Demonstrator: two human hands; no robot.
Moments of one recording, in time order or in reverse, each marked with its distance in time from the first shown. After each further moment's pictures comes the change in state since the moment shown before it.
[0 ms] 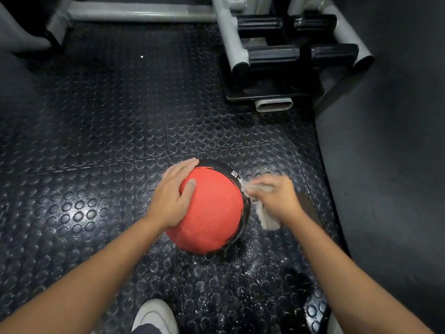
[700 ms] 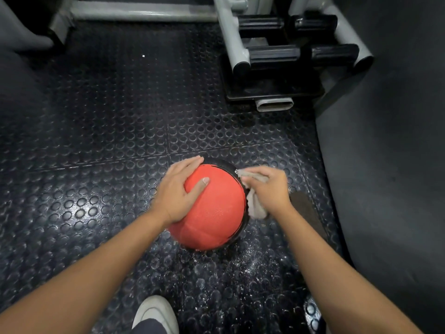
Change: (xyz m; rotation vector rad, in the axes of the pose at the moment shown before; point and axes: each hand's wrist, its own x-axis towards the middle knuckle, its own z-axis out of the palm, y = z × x) left_hand 0.004 0.001 0.003 0.024 -0.018 -0.015; right_hand 0.014 -0.002 0.017 0.216 0.107 0.028
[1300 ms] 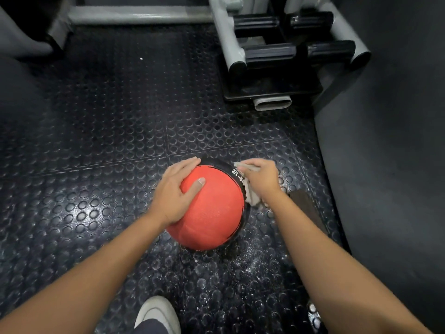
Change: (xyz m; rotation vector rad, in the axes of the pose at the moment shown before) left_hand -0.002 0.001 0.000 -0.050 0.019 -0.025; right_hand 0.031 0.006 0.012 -0.022 0.042 0.130
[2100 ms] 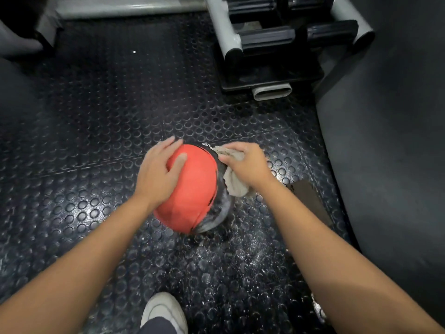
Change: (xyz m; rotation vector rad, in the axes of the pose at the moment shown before) left_hand 0.026 -0.012 -0.021 0.126 0.034 -0.072; right_hand 0.001 -0.020 0.020 -0.123 -0.103 -0.143
